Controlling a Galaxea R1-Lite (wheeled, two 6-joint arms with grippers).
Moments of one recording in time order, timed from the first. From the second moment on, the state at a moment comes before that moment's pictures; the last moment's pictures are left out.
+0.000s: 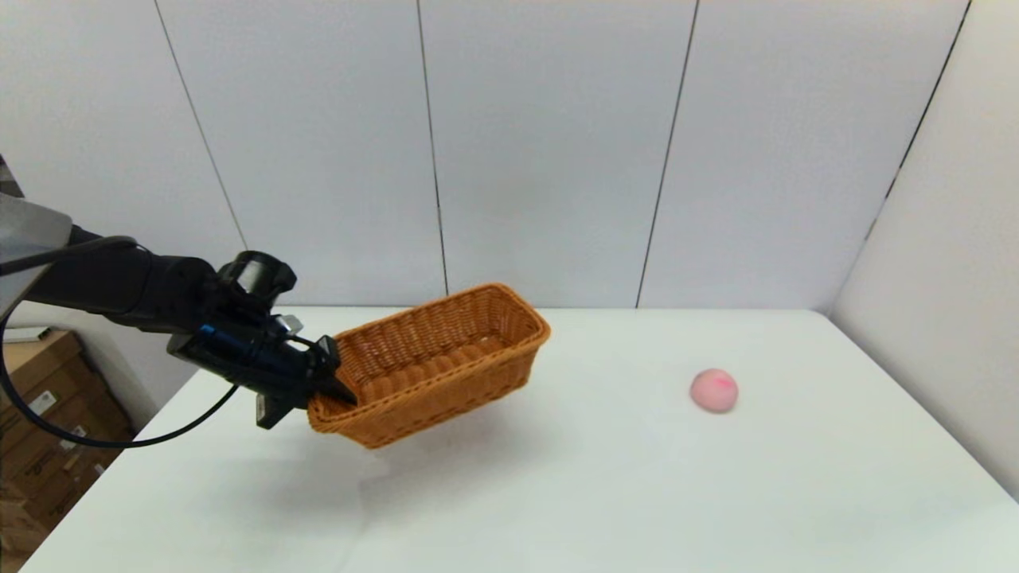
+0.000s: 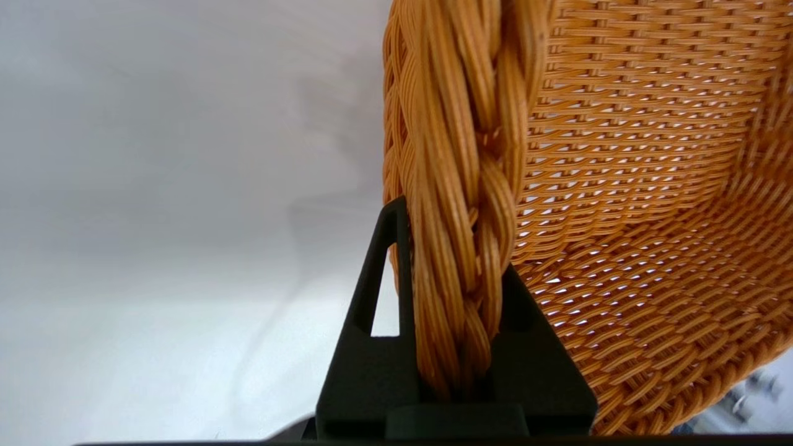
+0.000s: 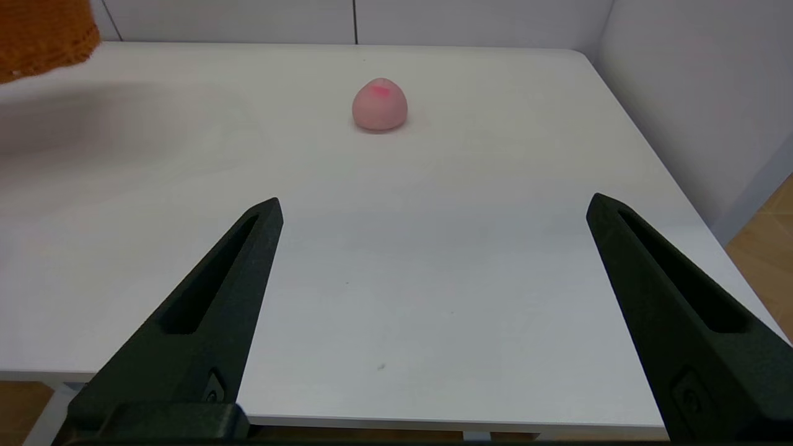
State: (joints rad) left arm -0.07 2.04 -1.25 0.43 -0.49 -0.67; right arm 0.00 0.00 -0.06 0.15 -0.01 -0.01
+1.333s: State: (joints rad) left arm -0.39 2.21 -1.42 0.51 -0.29 -0.51; right arm 0.00 0.00 -0.06 0.15 -0.01 -0.01
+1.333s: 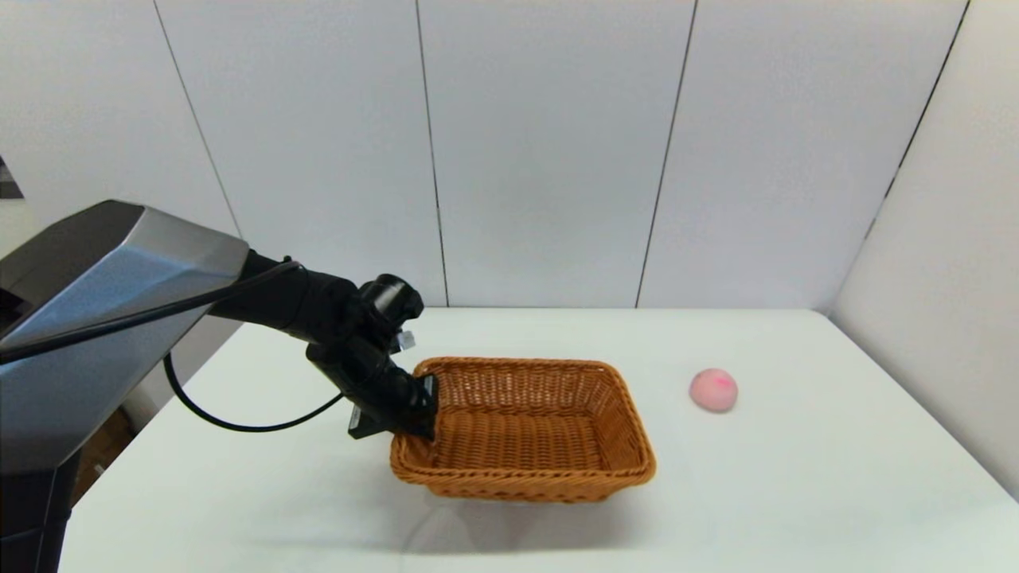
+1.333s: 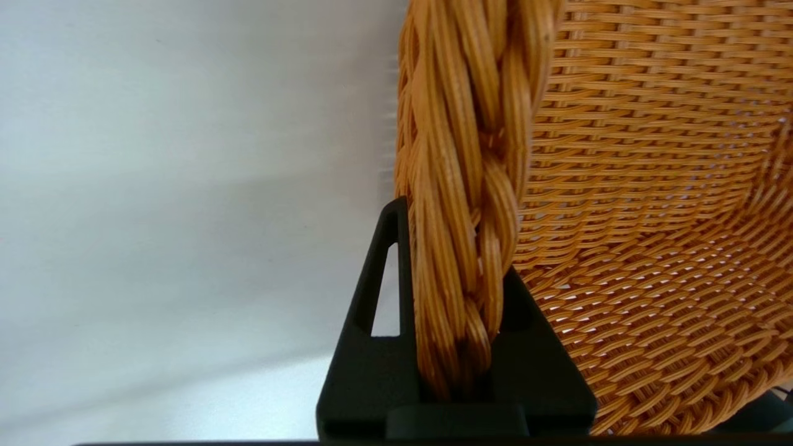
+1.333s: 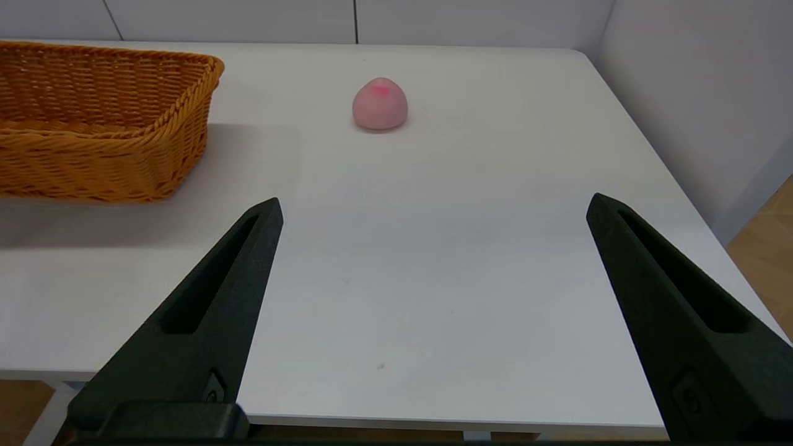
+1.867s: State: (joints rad) left arm -0.35 2.20 -1.43 0.51 -0.26 -0.53; right arm 0.00 0.00 -0.06 0.15 -0.01 -0.01
